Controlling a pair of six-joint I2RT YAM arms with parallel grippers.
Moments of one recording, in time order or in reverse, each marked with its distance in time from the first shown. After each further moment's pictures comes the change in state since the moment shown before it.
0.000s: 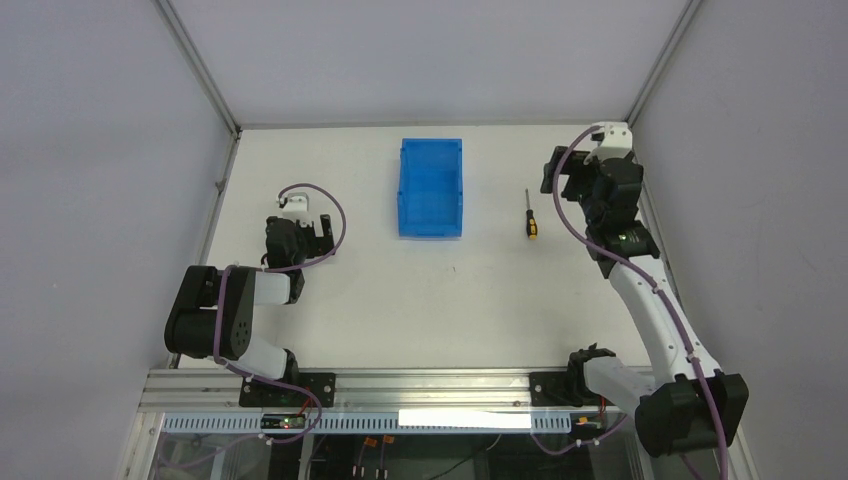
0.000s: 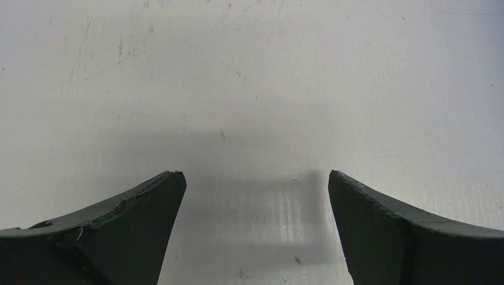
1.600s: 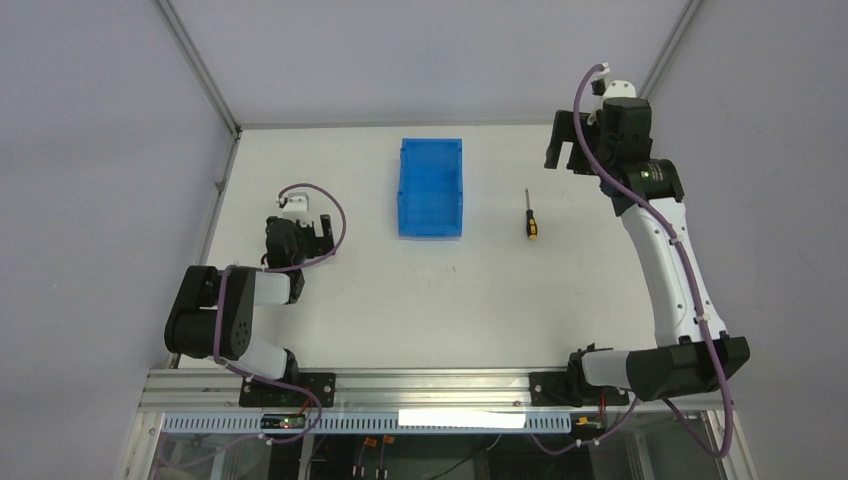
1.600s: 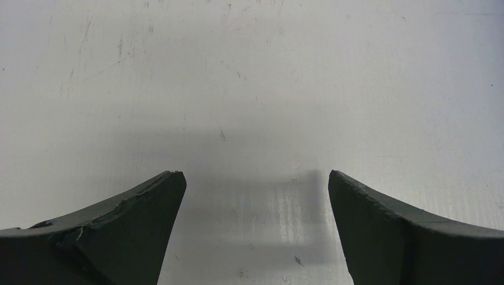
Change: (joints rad) left arm 0.000 0.000 0.000 0.000 0.000 0.000; right arm 0.004 0.246 0.657 -0.698 0.003 0.029
